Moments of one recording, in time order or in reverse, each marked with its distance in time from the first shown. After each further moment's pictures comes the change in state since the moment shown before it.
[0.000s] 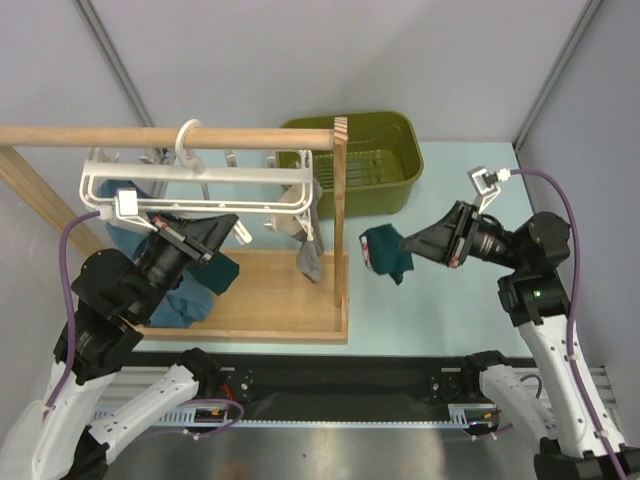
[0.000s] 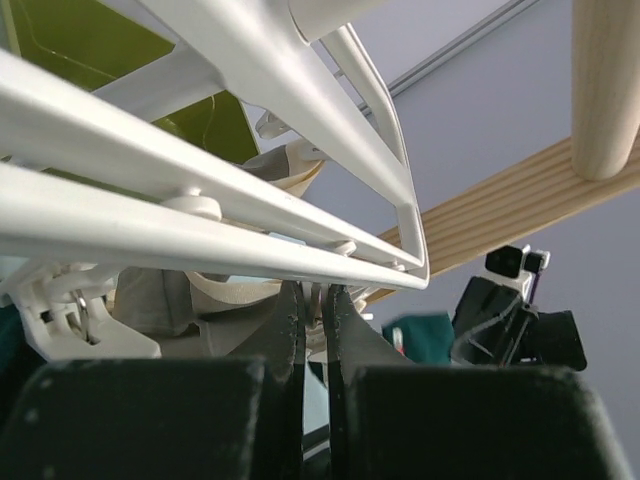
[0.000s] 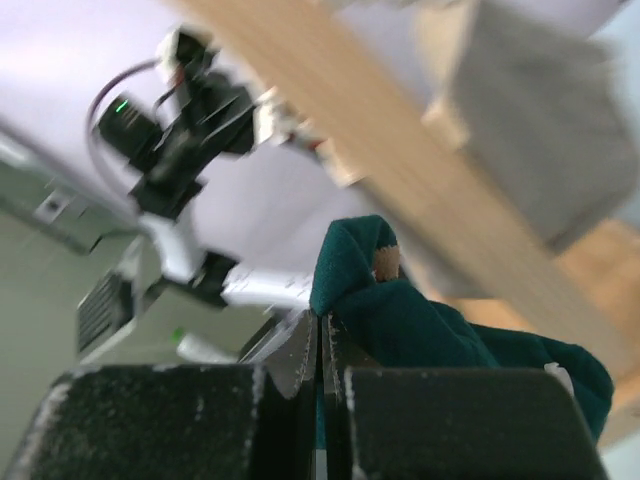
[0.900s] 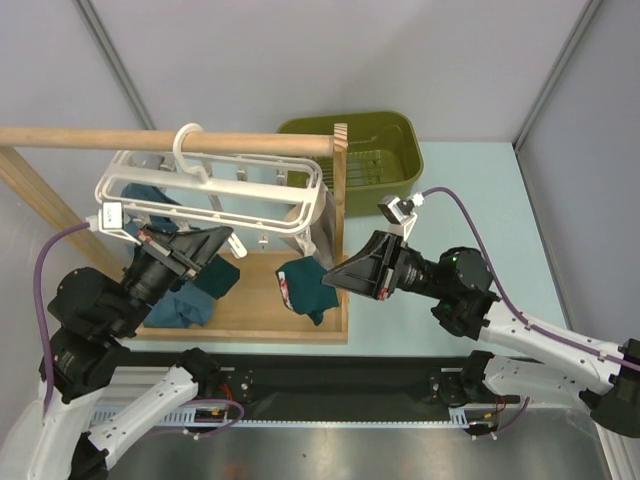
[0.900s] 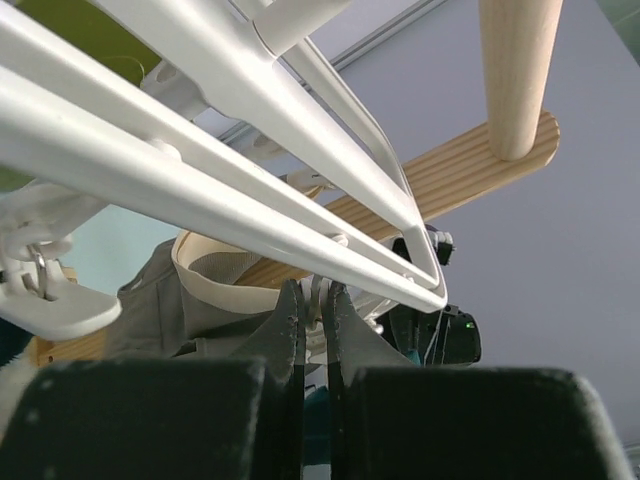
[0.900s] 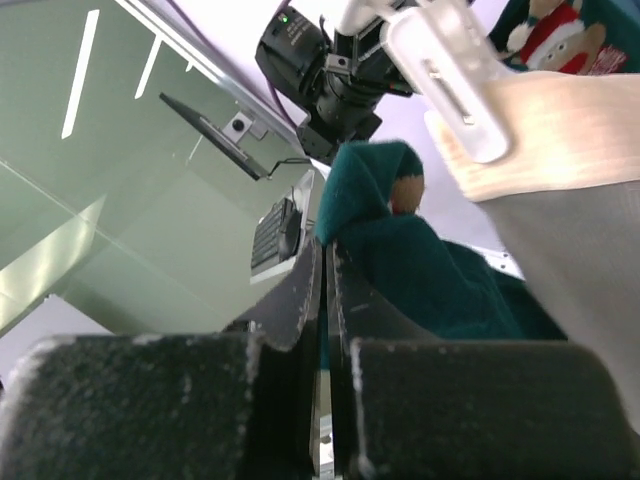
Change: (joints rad) left arm 0.000 -0.069 0.014 -0.017 0.105 -0.095; right arm 0.828 0.169 -0.150 0.615 0.605 0.231
